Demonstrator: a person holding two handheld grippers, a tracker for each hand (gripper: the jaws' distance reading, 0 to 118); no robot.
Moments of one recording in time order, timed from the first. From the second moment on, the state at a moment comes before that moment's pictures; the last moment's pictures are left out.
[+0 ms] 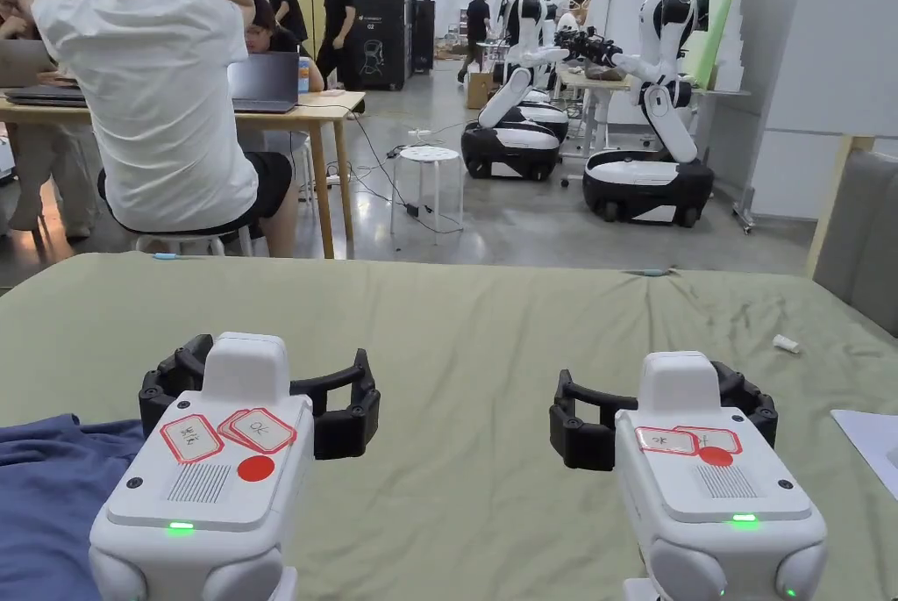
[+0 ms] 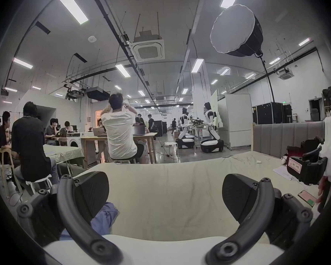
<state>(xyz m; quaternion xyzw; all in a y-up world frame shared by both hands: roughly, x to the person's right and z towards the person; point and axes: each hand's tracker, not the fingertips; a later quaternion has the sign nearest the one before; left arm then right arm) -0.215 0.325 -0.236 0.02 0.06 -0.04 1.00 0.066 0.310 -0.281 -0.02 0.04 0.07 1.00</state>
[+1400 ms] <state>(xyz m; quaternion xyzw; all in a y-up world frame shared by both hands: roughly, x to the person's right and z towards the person) -0.216 0.322 -0.236 0.02 0.05 -0.03 1.00 0.070 0.311 -0.283 -0.03 0.03 0.05 1.00</state>
